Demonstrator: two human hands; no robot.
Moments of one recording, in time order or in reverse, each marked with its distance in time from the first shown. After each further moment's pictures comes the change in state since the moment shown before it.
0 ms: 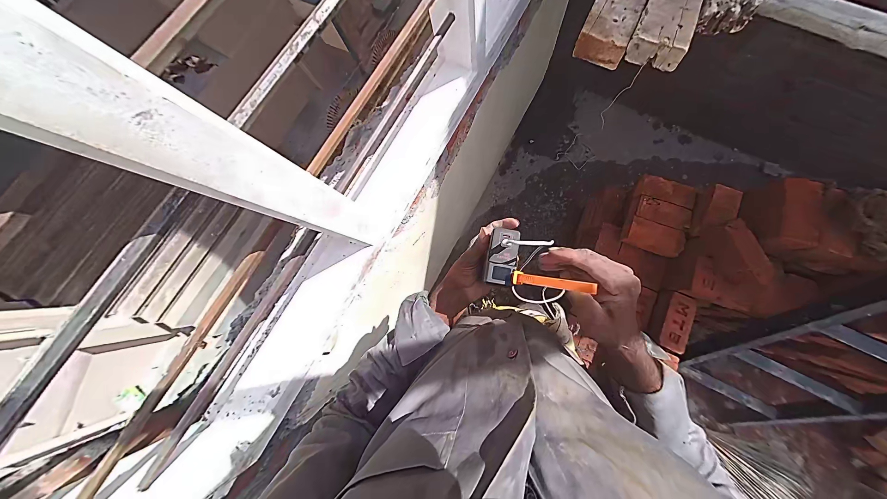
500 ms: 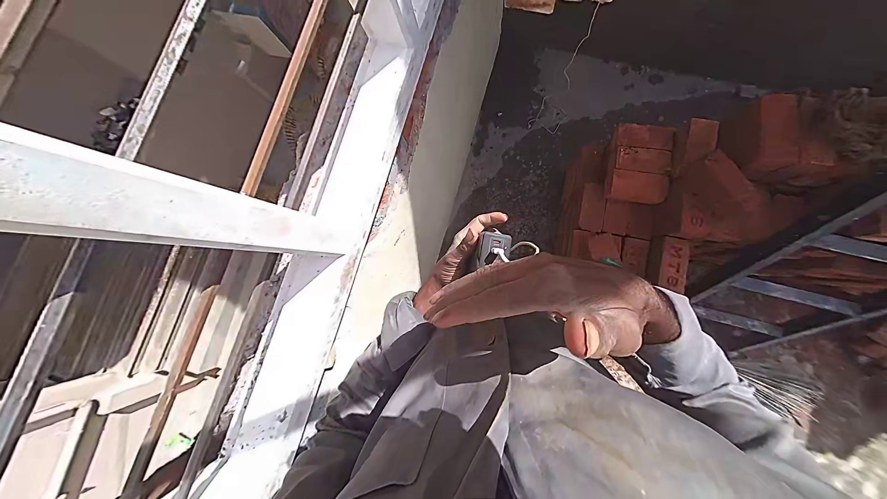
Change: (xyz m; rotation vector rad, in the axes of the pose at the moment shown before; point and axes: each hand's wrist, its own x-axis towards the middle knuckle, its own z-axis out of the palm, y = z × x) left_hand -0.010 -0.007 0.013 0.319 0.018 -0.204; right_hand 0.047 -0.063 -0.005 0.587 -0.721 -0.159
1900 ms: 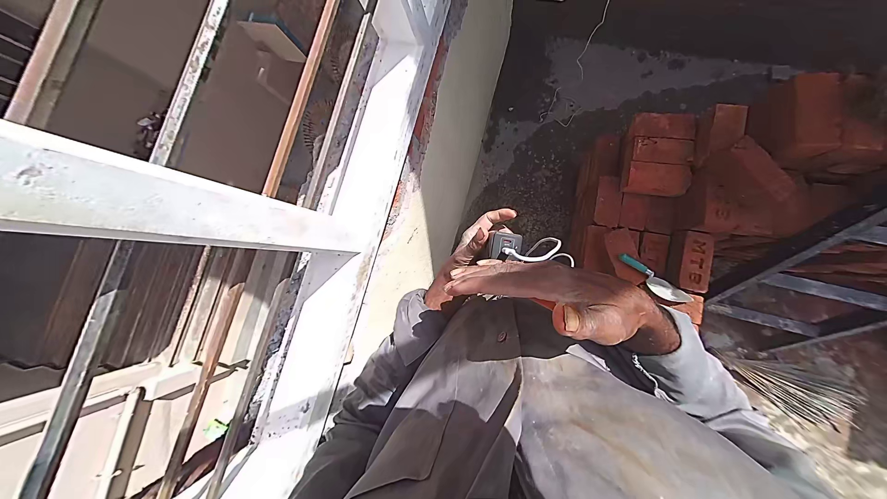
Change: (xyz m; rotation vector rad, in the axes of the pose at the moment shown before) left_hand -0.021 0.001 -0.013 0.308 0.034 0.057; right_hand -0.019 0.022 0.016 0.022 0.111 0.137
